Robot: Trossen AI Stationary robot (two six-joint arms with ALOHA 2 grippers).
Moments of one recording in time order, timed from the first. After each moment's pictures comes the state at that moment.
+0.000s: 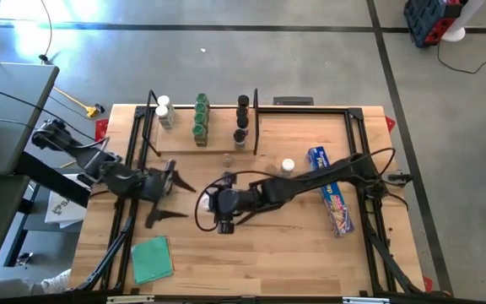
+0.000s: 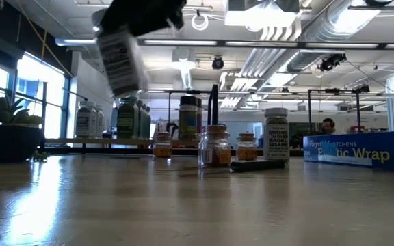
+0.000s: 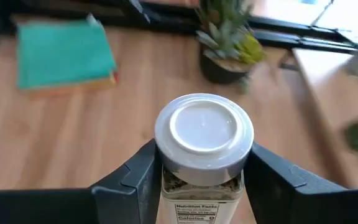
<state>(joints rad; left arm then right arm) -0.52 0.88 0.91 -0.34 -0.32 -0.05 0.25 2.10 1.86 -0.46 0.32 0.04</state>
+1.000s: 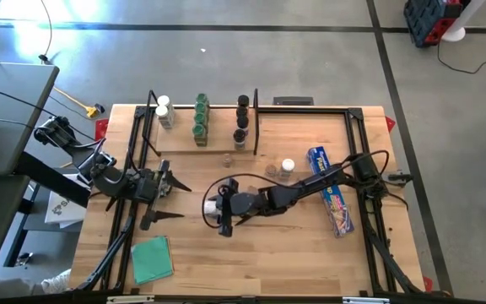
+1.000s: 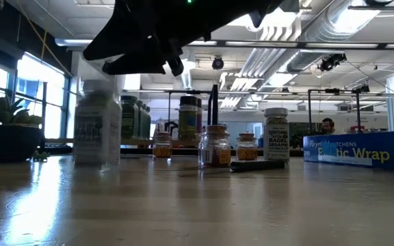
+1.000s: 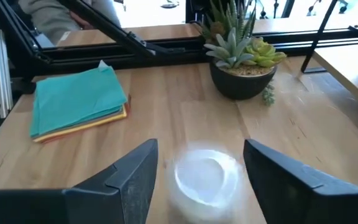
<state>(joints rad) -0.64 0.85 0.91 -0.33 -0.45 -0.04 0.24 2.10 1.46 0.20 0.29 0.16</state>
